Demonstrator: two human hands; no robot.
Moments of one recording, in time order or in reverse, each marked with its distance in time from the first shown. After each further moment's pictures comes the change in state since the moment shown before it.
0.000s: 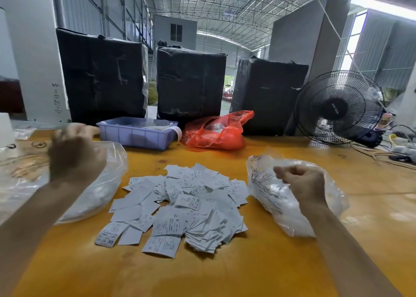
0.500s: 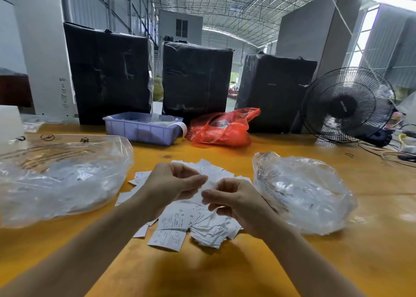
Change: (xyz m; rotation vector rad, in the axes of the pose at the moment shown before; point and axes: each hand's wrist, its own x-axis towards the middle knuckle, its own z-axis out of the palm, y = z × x) left_hand -0.078 0.101 -0.004 -1.188 -0.842 -0.311; right_hand -0.079 -0.036 0.073 0.288 -0.887 0.213
